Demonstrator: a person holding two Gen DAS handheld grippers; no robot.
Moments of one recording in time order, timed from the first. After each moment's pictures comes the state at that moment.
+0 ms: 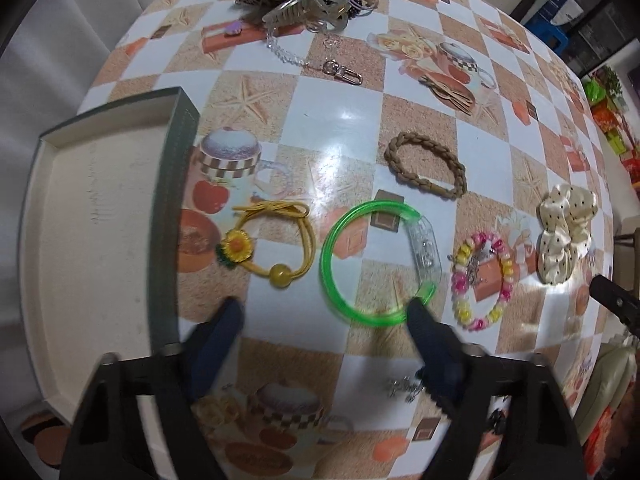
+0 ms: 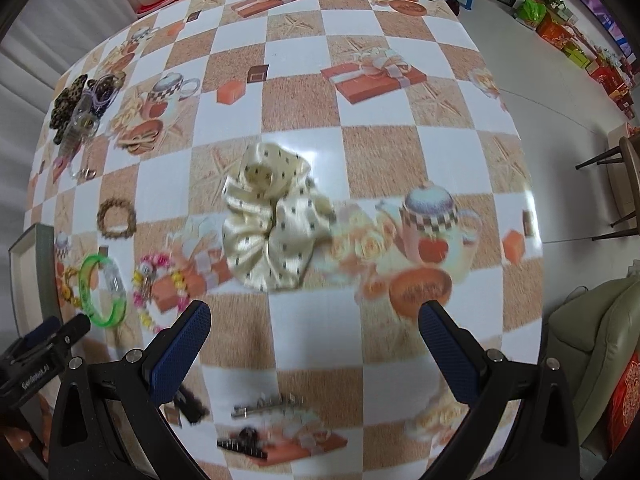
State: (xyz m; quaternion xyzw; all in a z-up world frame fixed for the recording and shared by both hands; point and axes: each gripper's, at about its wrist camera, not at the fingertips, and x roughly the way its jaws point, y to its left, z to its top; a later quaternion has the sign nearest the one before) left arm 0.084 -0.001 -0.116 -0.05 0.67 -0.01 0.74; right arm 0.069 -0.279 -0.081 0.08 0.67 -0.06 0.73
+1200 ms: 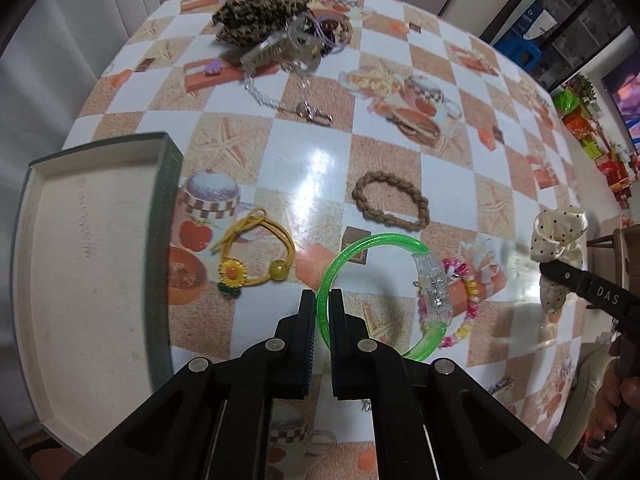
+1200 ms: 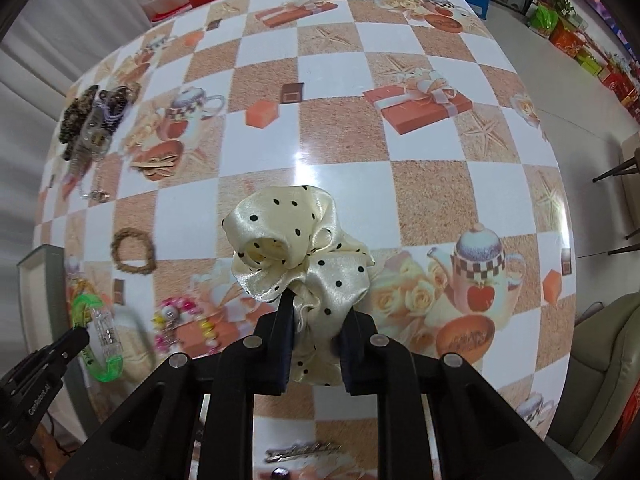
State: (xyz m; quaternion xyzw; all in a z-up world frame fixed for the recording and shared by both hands) left arm 0.110 -0.017 -0.096 -0.07 0.63 -0.05 0.77; right arm 0.117 -0.261 -0.086 0.10 0.66 -0.04 0.75
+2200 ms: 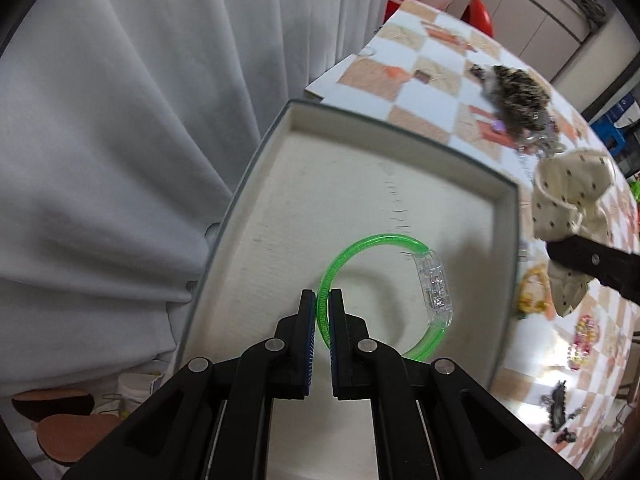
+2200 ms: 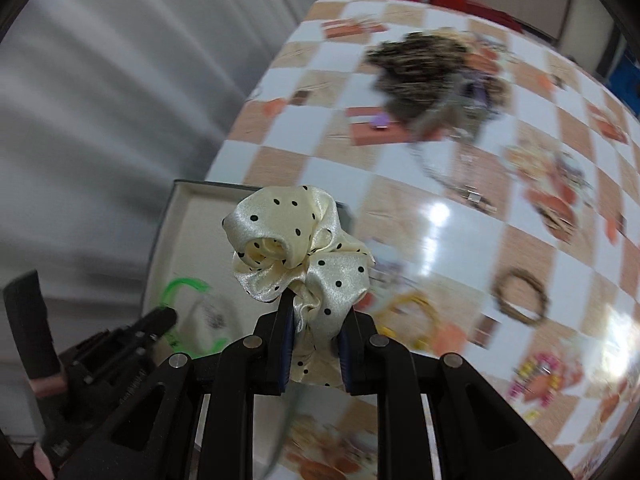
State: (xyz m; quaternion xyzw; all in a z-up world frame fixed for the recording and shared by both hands) left arm 0.055 0.221 -0.100 -0.12 0.61 0.12 0.78; right arm 0.128 0.050 -0.060 0.03 0.64 0.21 0.74
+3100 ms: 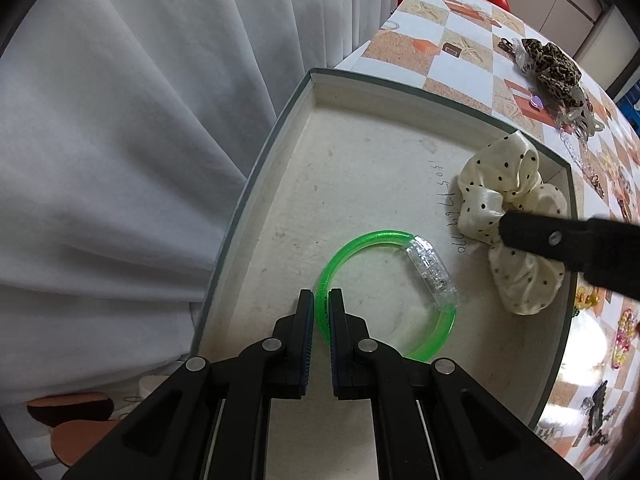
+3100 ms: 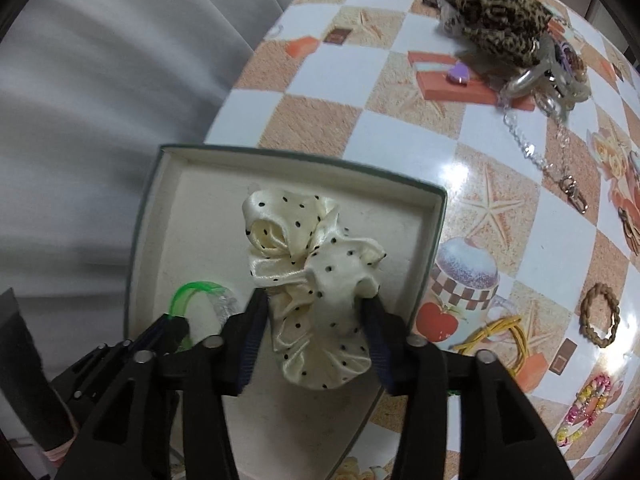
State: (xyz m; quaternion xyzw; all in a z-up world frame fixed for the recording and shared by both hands) left arm 0.059 0.218 -0.125 -0.07 0.62 0.15 0.77; right arm 0.139 0.105 -0.111 0.02 0.68 0.22 0.69
